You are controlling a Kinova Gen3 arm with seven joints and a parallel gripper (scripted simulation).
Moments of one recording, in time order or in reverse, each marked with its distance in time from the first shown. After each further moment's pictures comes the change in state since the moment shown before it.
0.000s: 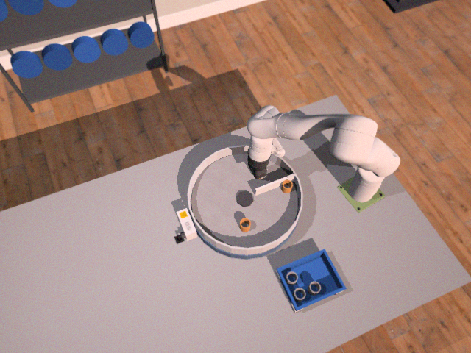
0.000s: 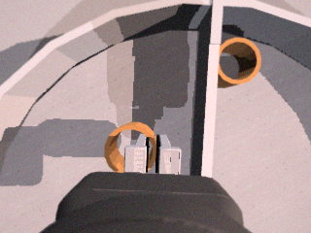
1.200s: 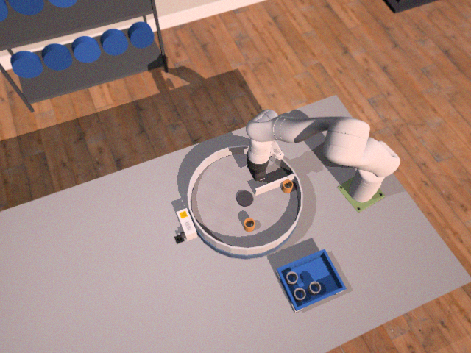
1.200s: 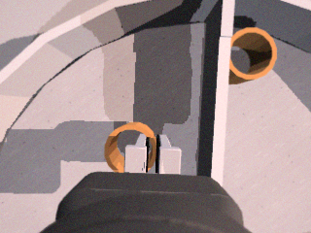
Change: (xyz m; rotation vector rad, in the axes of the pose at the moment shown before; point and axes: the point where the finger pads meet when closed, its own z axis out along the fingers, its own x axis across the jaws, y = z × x) arm -0.003 0.000 0.019 0.003 -0.003 0.002
